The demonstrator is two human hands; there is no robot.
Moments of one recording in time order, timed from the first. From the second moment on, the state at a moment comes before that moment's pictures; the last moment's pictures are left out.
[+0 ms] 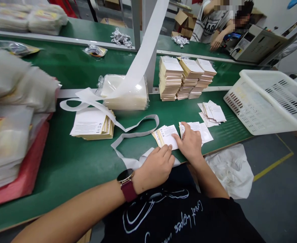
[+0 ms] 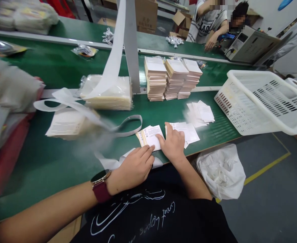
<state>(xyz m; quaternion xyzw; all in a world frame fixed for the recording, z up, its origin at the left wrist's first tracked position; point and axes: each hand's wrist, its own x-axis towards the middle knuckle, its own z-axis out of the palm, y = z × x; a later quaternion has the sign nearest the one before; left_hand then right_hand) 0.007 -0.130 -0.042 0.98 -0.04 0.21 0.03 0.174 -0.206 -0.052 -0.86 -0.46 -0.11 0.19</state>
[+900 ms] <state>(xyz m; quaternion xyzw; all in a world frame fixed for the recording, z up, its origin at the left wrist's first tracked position) 0.004 -0.124 -0.040 0.95 -0.02 0.28 0.12 0.200 -0.216 -0.054 -0.83 -0.41 -0.07 0.37</state>
